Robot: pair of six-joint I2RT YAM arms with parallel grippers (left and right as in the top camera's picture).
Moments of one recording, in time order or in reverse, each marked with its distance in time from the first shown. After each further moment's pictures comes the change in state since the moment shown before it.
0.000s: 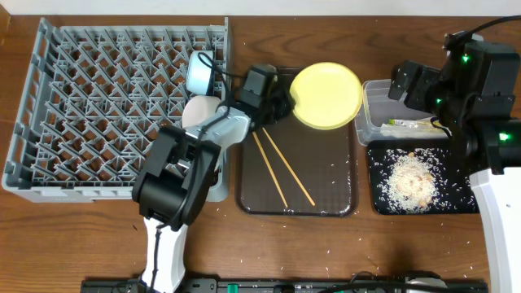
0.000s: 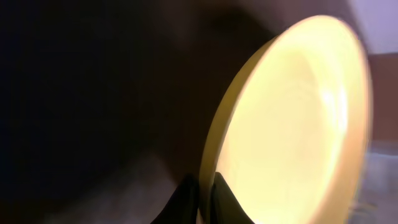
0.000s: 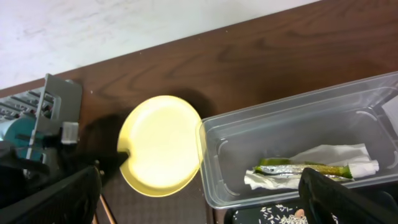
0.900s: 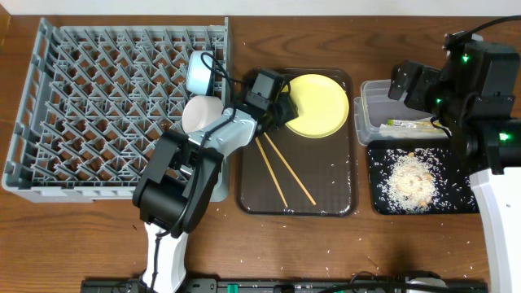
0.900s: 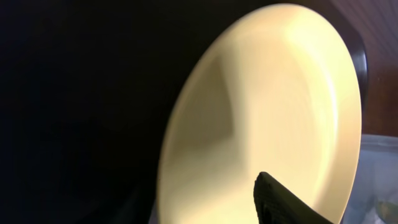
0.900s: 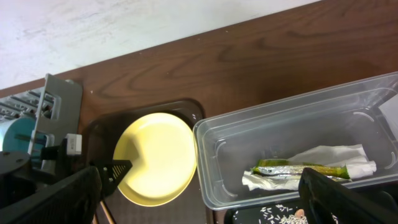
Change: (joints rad) left arm -0.064 -0.032 0.002 -0.181 -0.215 0.000; right arm 0.000 0.000 0.000 0.000 0.000 0.000
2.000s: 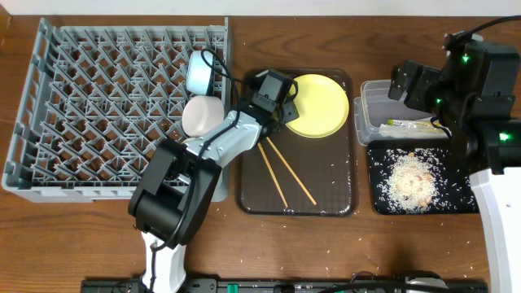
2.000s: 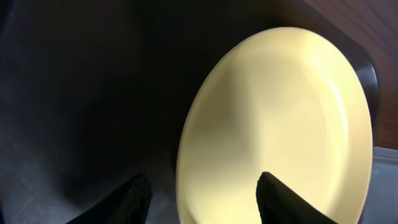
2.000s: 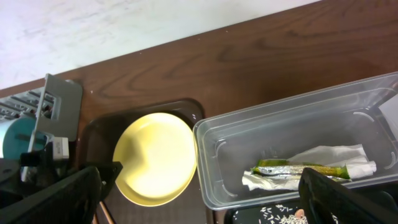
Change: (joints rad) left arm -0.035 -0.067 0.000 -0.088 -0.169 0.000; right arm 0.000 0.000 0.000 0.000 0.000 0.000
